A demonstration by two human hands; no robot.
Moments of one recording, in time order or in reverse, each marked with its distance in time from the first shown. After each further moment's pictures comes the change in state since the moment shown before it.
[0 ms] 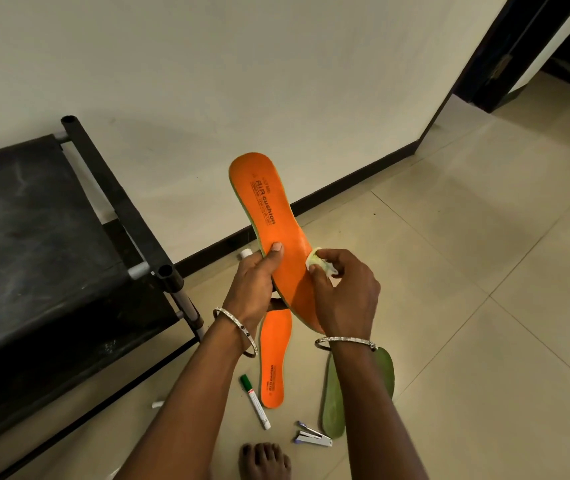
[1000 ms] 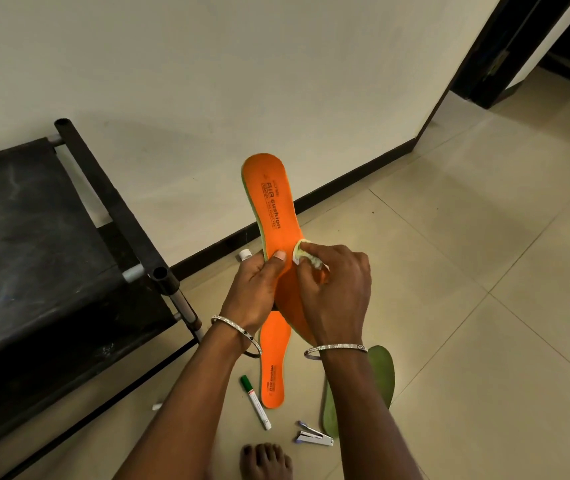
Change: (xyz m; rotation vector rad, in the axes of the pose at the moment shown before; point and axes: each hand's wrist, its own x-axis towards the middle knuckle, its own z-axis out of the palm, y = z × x) left_hand 0.001 -0.008 0.001 0.096 -0.026 0.122; right_hand -0.007 -0.014 -0.001 -0.033 0.069 -0.196
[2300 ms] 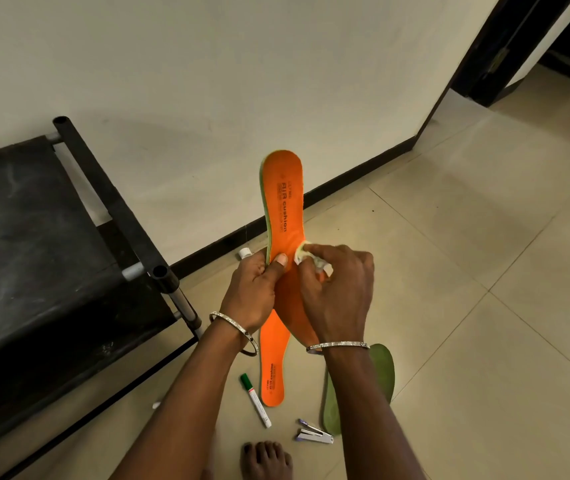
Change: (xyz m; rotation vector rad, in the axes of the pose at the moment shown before) left_hand 0.002 -0.003 -0.004 0.113 -0.030 0.040; right_hand 0.001 0.002 0.000 -0.010 0.012 0.002
